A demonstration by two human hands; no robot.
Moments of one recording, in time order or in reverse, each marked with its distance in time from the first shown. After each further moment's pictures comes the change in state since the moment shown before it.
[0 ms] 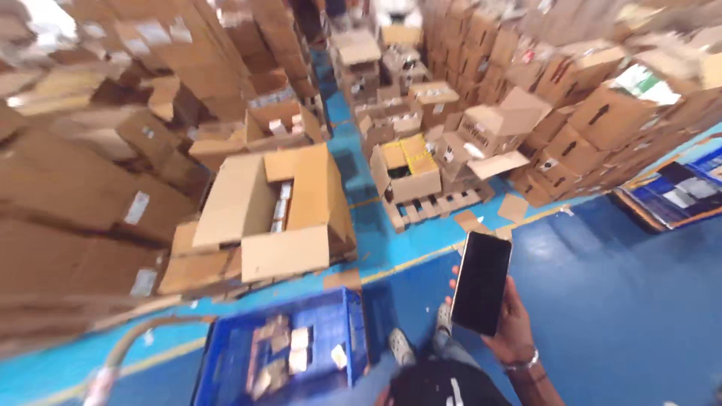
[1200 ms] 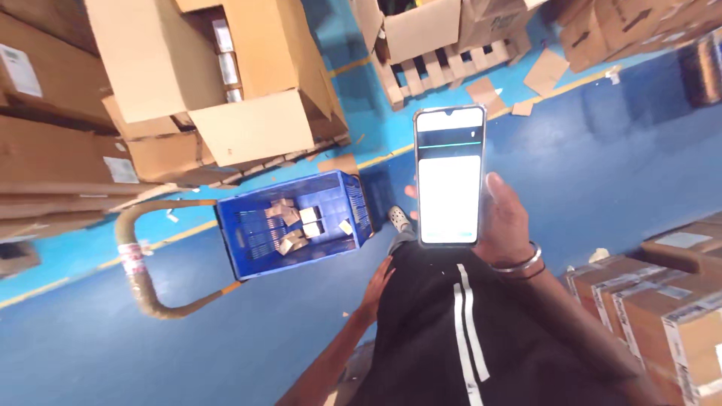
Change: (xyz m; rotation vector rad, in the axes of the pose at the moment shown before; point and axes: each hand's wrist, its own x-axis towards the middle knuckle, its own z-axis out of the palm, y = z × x) left_hand -0.018 -0.067 -0.006 0.236 -0.006 0.392; right_hand -0.009 0.058 0.039 -0.341 0.223 0.213
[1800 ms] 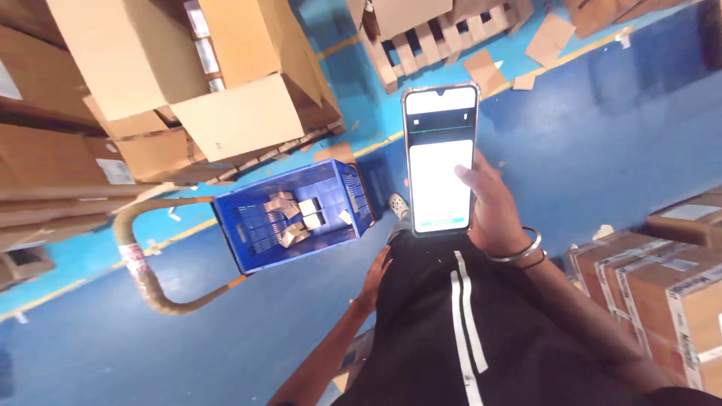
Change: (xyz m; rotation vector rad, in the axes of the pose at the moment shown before) left_hand -0.002 0.008 -0.003 0.004 -0.019 -0.054; right_hand -0.006 0.005 0.003 -0.332 0.206 -0.057
